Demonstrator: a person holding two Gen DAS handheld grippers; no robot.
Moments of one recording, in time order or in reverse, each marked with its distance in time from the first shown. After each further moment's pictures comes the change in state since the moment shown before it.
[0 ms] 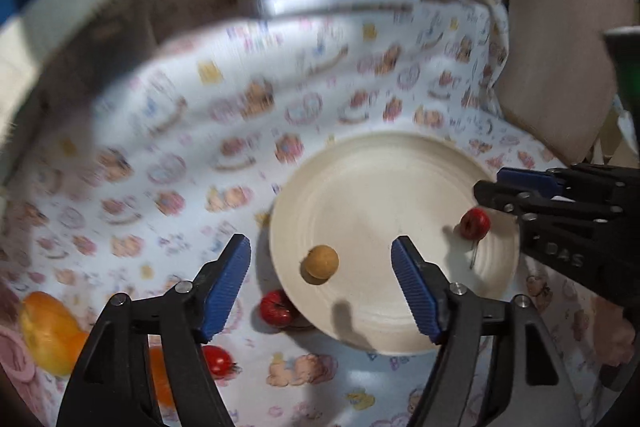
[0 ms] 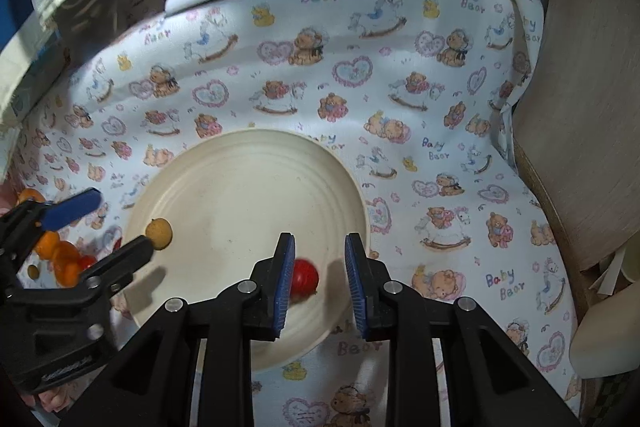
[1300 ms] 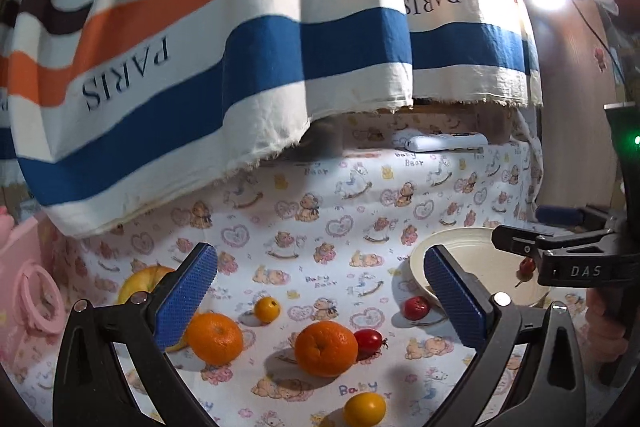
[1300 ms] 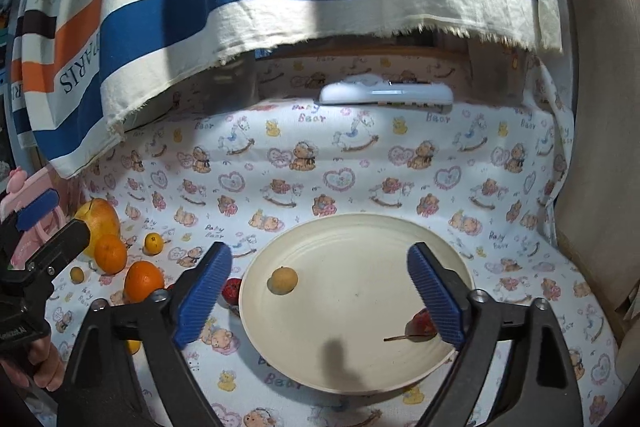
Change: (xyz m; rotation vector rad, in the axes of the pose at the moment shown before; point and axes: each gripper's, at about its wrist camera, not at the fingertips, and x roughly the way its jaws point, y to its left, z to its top) left arm -0.107 0.077 -0.113 -0.145 -0.582 0.242; right arm -0.052 0.080 -0.041 -0.164 -0.448 0.135
